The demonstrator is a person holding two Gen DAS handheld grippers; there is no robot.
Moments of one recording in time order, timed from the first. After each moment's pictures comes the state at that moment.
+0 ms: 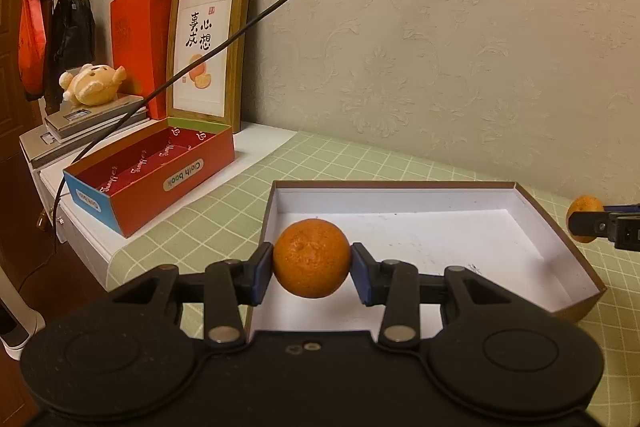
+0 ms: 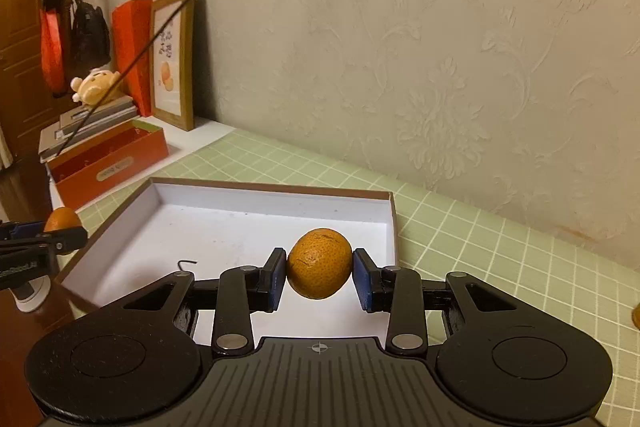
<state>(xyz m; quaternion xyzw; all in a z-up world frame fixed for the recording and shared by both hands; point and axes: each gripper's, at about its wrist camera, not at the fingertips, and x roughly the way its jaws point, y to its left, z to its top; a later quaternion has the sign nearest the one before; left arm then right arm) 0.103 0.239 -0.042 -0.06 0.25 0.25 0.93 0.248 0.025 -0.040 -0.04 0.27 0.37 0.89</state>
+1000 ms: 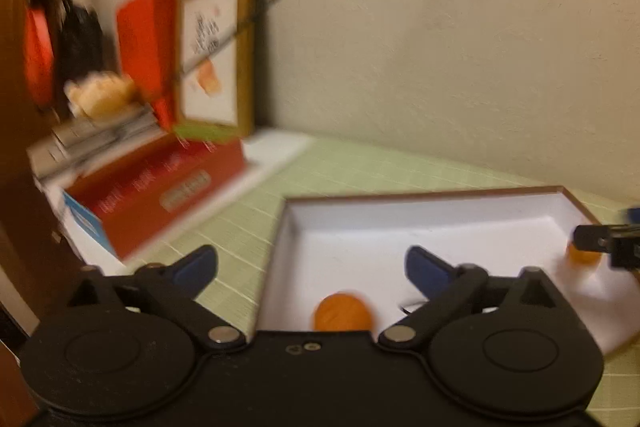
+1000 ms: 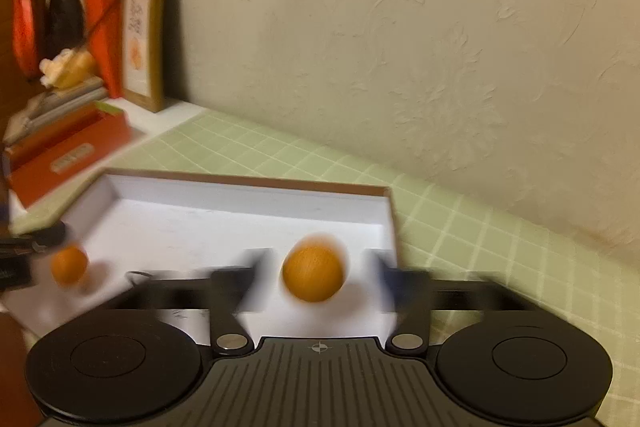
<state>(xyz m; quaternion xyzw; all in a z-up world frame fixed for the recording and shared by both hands) 0.143 0.251 -0.058 -0.03 0.25 0.30 0.92 0.291 0.058 -0.066 -0.07 0.27 0.34 0.90</state>
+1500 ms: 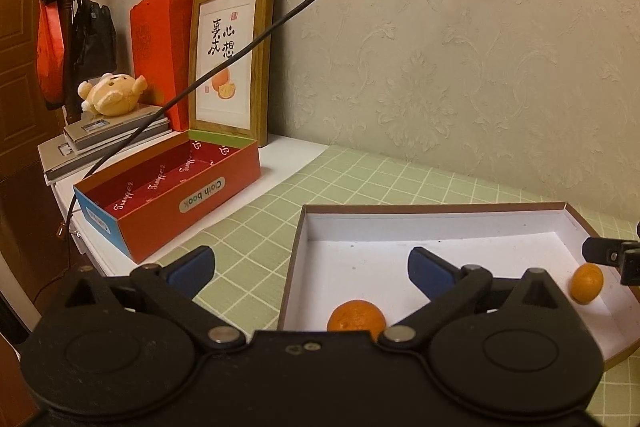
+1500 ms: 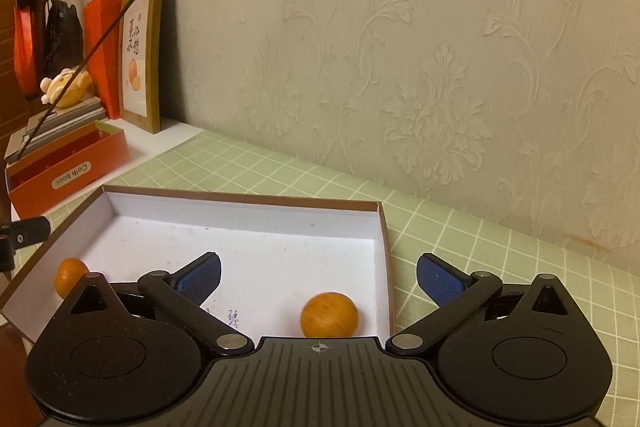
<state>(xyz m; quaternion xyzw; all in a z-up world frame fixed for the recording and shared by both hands) 0.132 0.264 -0.051 -0.05 0.24 0.30 0.92 0.287 0.048 -0.065 -0.05 0.26 0.34 0.90</state>
